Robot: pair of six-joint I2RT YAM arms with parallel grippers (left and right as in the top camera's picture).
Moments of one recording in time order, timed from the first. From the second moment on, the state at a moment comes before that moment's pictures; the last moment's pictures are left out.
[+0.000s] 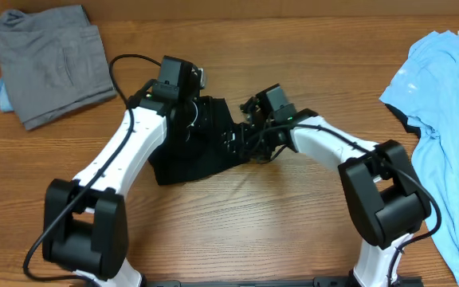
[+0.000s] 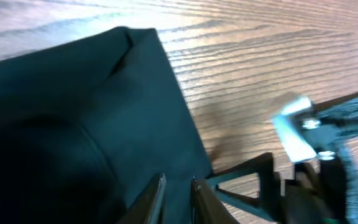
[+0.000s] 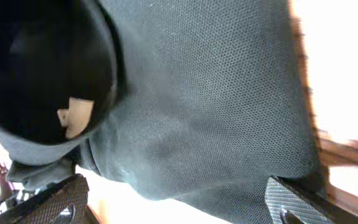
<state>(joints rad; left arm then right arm) -0.29 1.79 1.31 -0.59 0.32 -0.39 0.44 1.99 1.21 -0.37 -0.68 0.53</state>
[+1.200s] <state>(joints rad) -0.43 1.89 1.45 -1.04 -0.11 -0.41 0.38 1.99 1.21 -0.44 -0.65 0.40</state>
